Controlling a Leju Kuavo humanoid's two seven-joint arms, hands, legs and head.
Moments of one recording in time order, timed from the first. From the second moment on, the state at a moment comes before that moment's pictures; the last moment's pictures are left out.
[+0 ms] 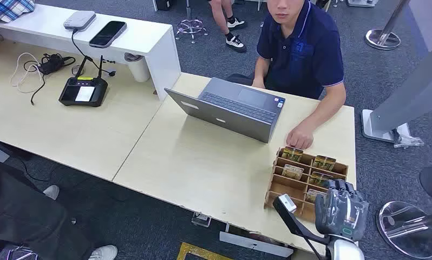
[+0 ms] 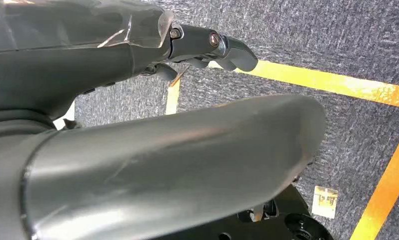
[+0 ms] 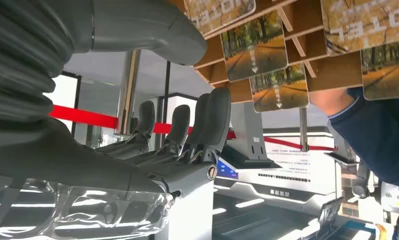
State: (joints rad) left arm -0.02 -0.02 -1.08 -0.02 1.37 0.15 -0.34; right arm -0.12 -0.09 0.46 -1.48 1.57 -0.20 0.27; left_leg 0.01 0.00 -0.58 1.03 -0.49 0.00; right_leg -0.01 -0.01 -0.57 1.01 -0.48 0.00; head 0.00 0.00
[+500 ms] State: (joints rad) left arm -0.03 -0.01 -1.10 -0.02 1.39 0.15 -0.34; right arm -0.16 -0.09 0.45 -1.40 1.57 -0.21 0.24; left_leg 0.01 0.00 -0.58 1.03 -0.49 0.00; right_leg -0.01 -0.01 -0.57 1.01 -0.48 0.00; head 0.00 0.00
